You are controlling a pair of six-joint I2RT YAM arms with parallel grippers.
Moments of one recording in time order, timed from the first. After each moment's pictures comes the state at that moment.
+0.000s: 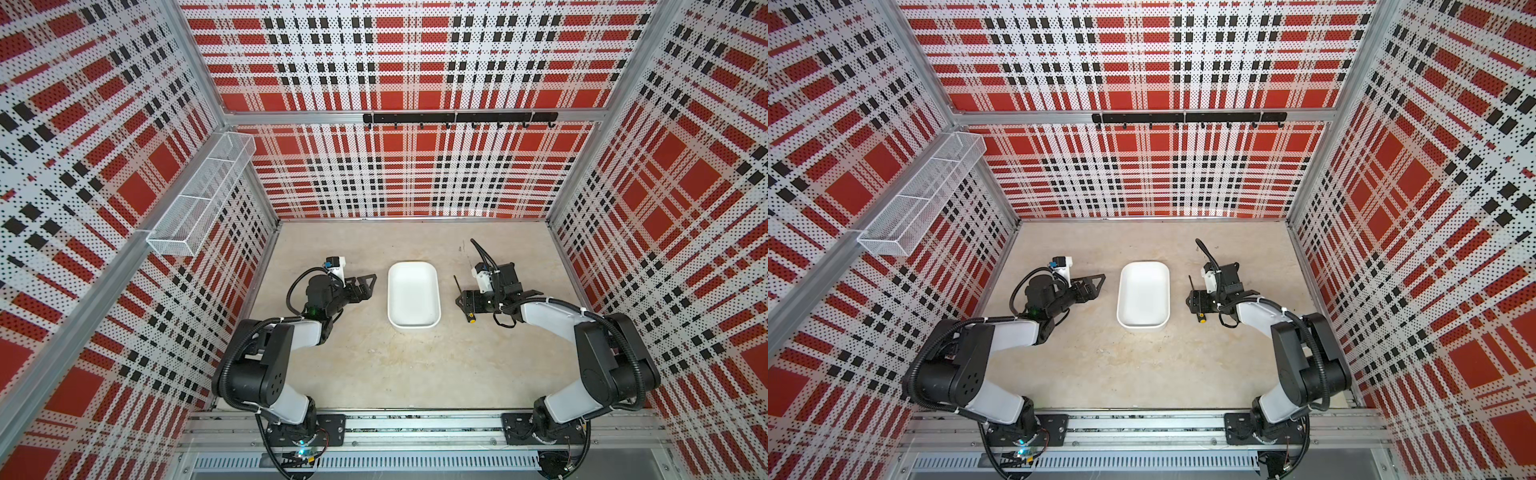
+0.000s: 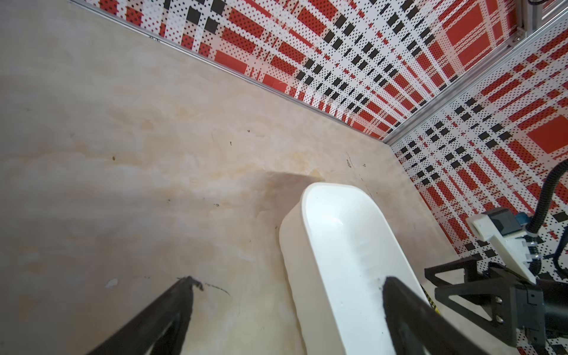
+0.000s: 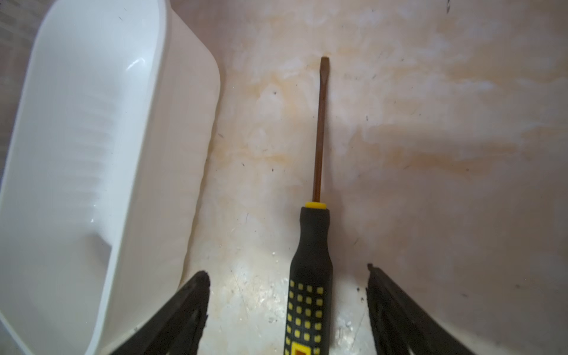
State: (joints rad) left arm -0.15 1.57 0.51 0.73 0.43 -0.46; right arm 0.29 1.56 0.79 -0.16 -0.27 0.28
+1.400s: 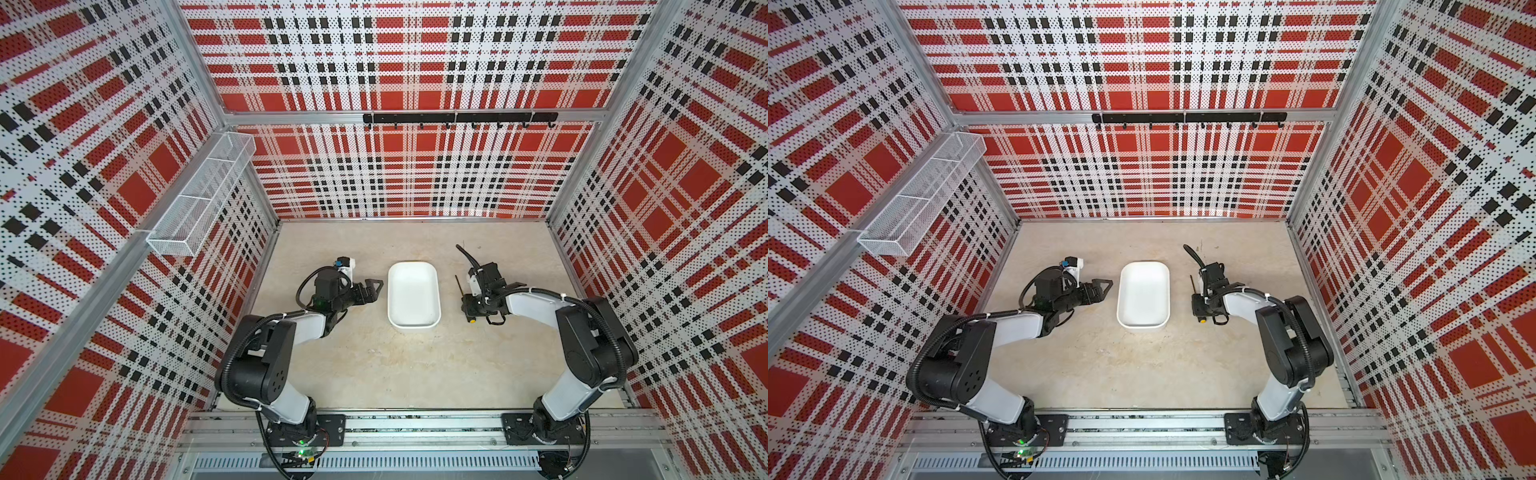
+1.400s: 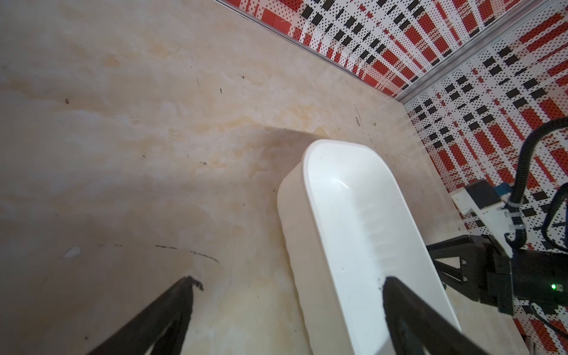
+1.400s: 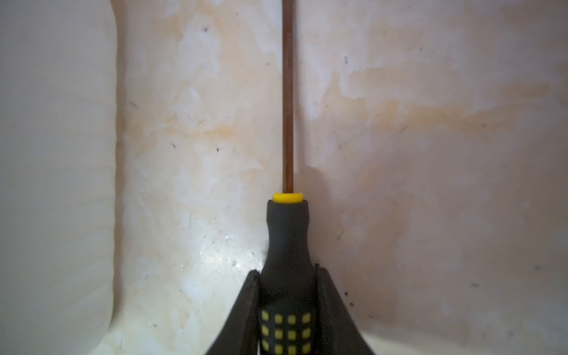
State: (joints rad) left arm -0.19 1.58 0.60 0.49 0.45 -0.41; right arm 0.35 1.69 0.90 -0.31 -0.11 0.33
